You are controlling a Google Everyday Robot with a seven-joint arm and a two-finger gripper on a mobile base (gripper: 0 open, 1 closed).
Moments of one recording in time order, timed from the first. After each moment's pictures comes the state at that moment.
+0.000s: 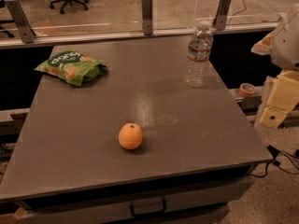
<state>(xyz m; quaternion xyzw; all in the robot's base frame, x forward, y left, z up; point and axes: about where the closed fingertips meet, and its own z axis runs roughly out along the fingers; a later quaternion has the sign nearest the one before) 0.438 -0.217 0.977 -0.60 0.78 -0.04 0.16</state>
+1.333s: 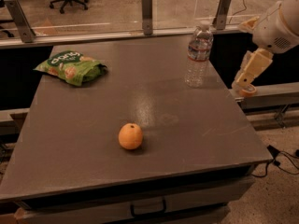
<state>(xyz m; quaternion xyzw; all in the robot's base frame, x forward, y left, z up) 0.590 -0.244 0.950 -0.60 0.74 -0.02 0.30</state>
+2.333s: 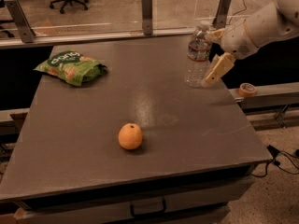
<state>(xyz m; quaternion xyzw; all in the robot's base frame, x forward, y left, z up) 0.660 -0.181 0.902 -0.61 0.69 0.11 0.36</state>
